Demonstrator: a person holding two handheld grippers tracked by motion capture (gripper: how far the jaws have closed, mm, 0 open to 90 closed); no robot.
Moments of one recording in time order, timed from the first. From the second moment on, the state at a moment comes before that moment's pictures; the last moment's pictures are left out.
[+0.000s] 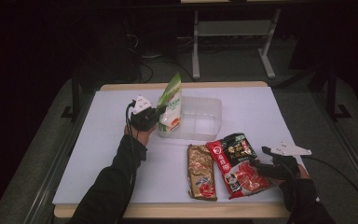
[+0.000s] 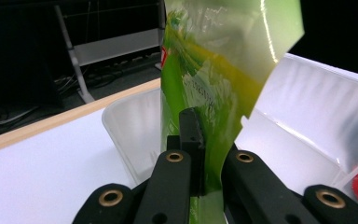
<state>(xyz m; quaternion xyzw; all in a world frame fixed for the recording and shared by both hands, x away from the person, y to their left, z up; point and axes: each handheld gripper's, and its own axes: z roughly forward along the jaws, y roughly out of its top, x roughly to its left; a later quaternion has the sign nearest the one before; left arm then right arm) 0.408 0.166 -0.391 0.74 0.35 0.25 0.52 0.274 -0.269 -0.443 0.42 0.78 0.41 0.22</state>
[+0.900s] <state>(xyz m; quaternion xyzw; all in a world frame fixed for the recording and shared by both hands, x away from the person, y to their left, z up) 0.356 0.196 -0.378 0.75 0.27 0.26 0.54 0.277 -0.267 -0.442 0.41 0.78 0.41 0.22</state>
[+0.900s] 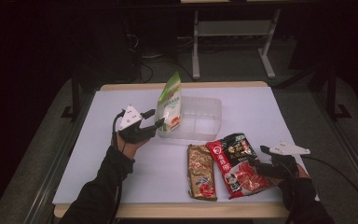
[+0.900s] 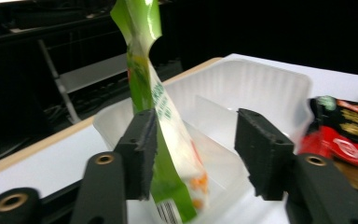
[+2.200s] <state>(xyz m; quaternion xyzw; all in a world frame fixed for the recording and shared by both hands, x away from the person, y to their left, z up) 0.345 0.150 -0.440 0.85 0.24 -0.06 0.47 0.271 -0.262 -0.442 0.40 0.79 0.41 0.22</state>
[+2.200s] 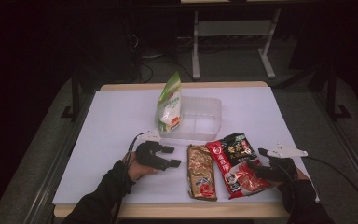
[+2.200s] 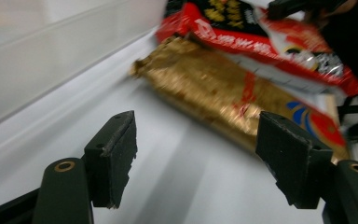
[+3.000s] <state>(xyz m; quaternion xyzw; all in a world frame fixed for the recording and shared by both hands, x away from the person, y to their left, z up) 0.376 0.093 -0.457 0.84 0.28 -0.07 0.45 0.265 -0.262 -0.442 0.39 0.79 0.41 0.22</state>
